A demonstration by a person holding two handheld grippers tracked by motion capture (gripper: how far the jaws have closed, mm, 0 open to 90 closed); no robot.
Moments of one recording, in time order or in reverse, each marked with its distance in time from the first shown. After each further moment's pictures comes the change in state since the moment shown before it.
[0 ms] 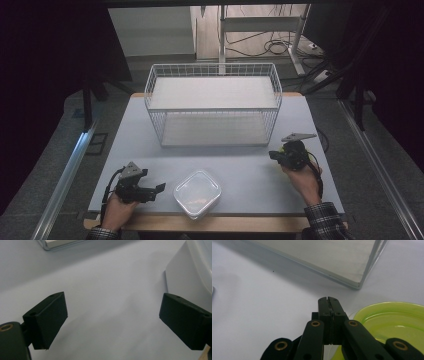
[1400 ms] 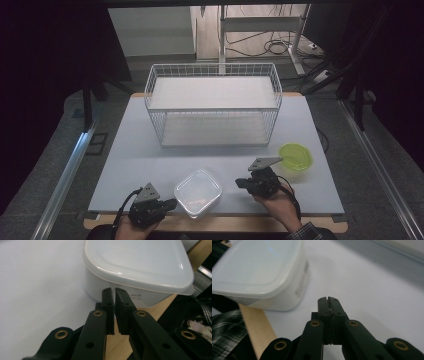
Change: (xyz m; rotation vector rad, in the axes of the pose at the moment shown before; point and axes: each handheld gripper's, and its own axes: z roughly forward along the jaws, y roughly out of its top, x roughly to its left) left arm -0.084 -0.008 -0.011 0.078 -0.145 0.006; right arm 0.117 -0.018 0.008 0.052 0.282 -0.160
